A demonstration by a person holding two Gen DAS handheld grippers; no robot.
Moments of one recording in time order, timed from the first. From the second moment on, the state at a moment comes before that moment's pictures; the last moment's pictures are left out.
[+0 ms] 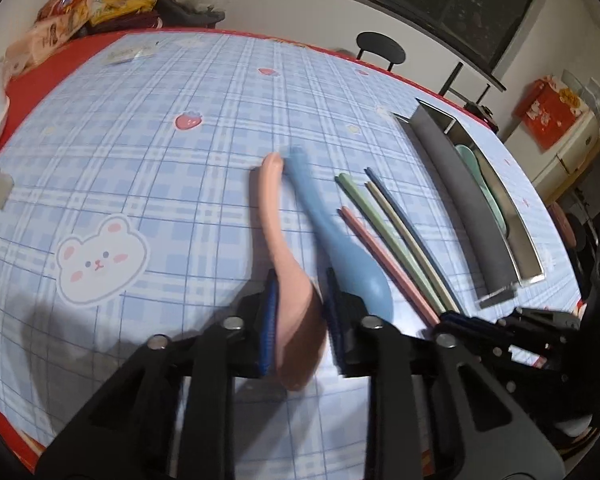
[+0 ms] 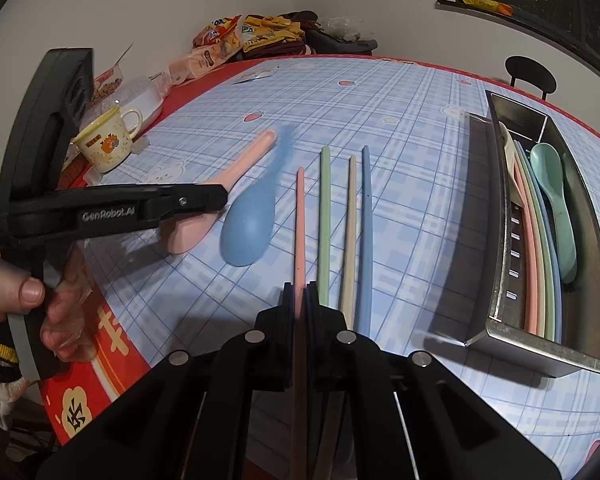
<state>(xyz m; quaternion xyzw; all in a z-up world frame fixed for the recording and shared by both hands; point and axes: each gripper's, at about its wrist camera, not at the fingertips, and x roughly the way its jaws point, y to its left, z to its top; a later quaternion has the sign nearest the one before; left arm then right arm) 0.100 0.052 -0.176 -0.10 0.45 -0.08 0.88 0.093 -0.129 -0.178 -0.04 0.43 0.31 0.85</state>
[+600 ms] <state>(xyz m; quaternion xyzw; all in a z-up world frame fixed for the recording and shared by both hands) 0.068 0.063 -0.178 -0.08 0.42 -0.09 0.90 0.087 -0.121 -0.178 -0.08 0.42 0.30 0.85</state>
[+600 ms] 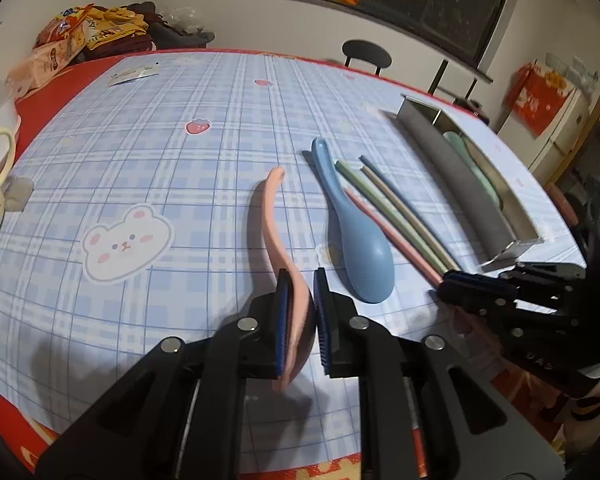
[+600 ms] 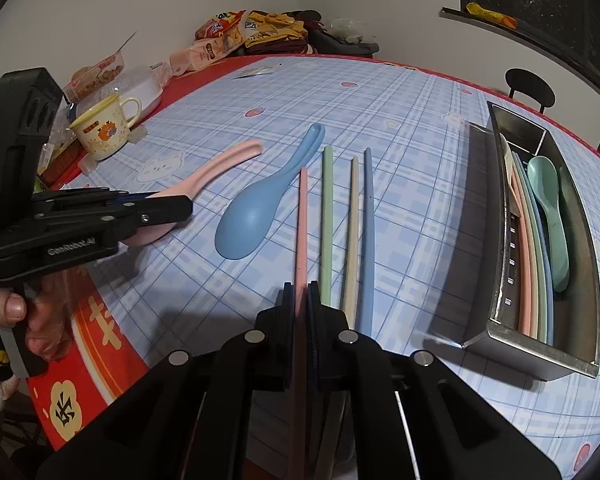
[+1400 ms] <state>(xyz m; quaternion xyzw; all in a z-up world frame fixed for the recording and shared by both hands) 0.038 0.089 -0.159 -0.15 0.32 -0.08 0.93 0.079 -0.145 -0.161 -0.02 0.37 0.31 0.88</state>
